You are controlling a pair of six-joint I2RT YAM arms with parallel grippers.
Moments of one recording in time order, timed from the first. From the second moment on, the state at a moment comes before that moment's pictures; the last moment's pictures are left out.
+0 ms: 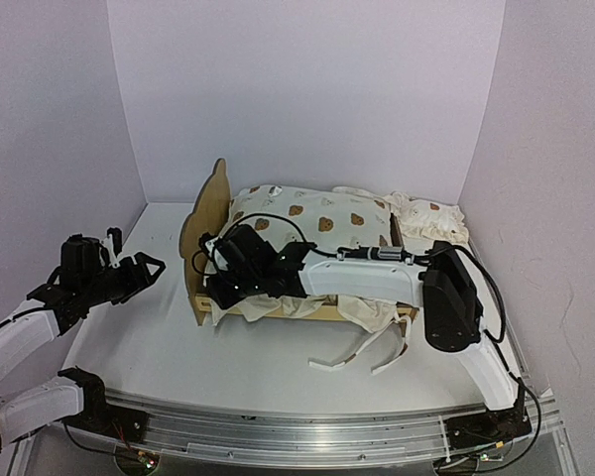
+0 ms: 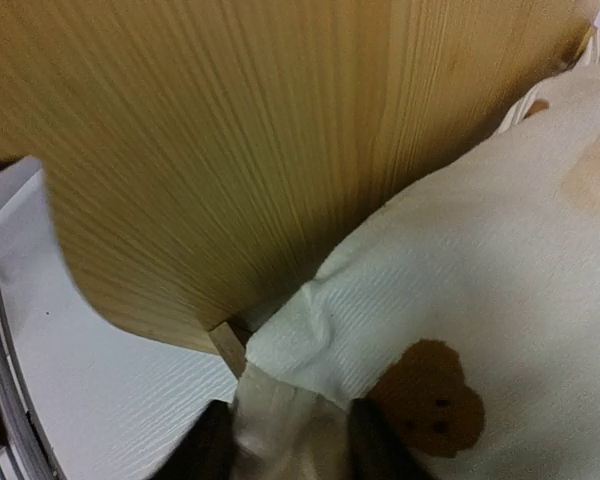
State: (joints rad) left arm -0.20 0.80 0.48 -0.19 0.23 -0.62; right arm 1.13 2.36 2.05 -0.38 0.08 0.26
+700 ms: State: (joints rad) left arm -0.25 0.77 0.71 -0.13 0.60 0.08; right arm 0.90 2.11 1.98 -0.36 -0.20 0.32
